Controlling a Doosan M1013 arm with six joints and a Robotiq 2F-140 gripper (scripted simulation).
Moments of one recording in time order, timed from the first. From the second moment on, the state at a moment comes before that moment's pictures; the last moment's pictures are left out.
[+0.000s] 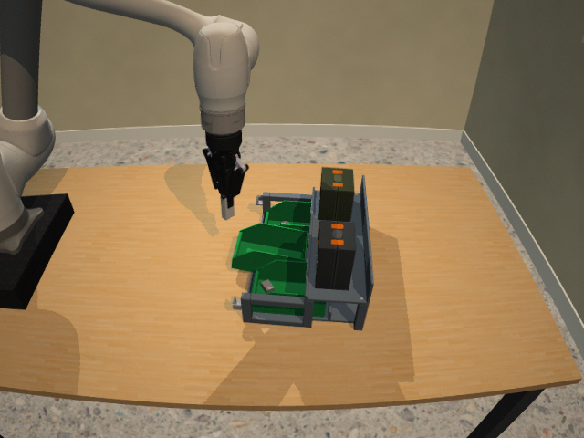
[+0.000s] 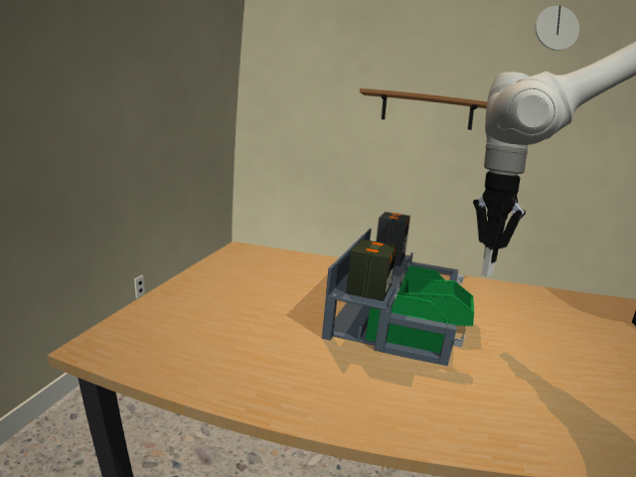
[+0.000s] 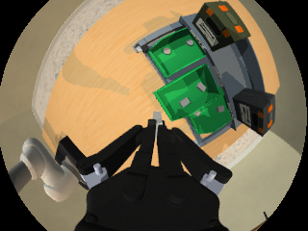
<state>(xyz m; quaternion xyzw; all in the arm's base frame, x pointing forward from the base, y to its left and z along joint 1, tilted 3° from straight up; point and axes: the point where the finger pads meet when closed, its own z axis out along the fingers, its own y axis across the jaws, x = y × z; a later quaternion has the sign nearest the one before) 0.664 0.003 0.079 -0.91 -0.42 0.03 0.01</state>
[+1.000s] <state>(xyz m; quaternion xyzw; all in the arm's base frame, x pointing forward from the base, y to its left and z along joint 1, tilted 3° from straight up) 0.645 -0.003 0.076 -0.73 -0.68 0.02 0.02</state>
